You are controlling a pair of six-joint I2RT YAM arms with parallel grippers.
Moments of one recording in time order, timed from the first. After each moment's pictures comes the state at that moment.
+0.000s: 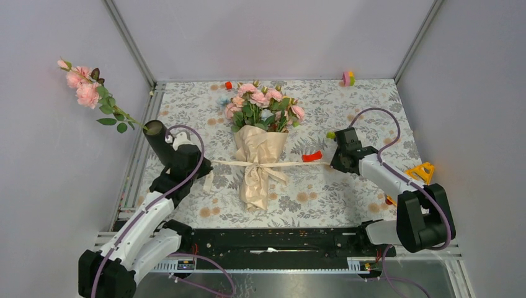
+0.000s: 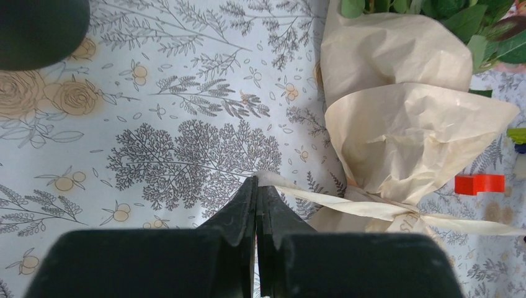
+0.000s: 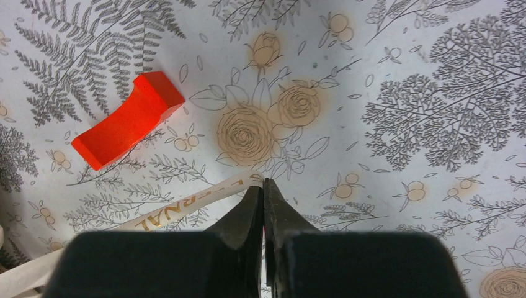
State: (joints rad) left arm -0.35 0.83 0.54 -0.36 -0.24 -0.70; right arm 0.30 1.34 0.74 -0.45 0.22 0.63
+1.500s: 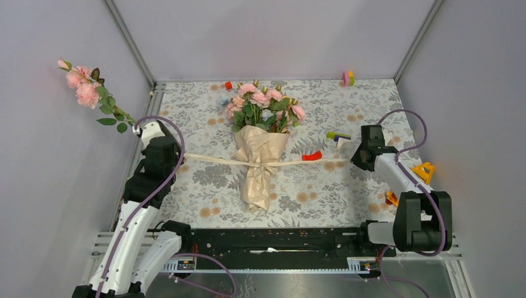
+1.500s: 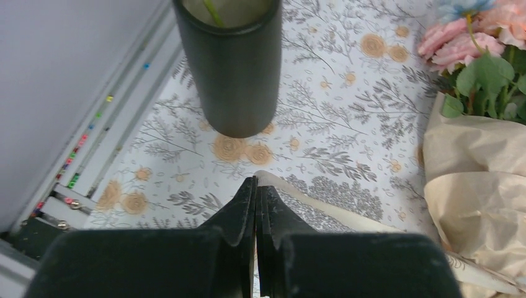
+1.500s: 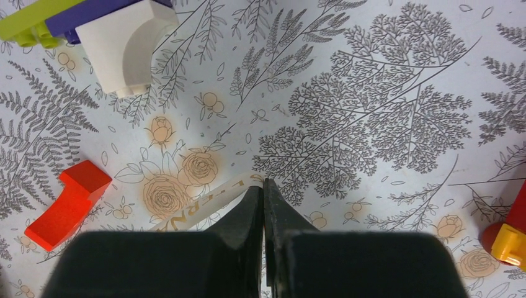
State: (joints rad) left arm -0.22 0.71 0.85 -0.73 -0.52 -0.44; right arm 0.02 1.31 0.74 -0.45 0.22 0.55
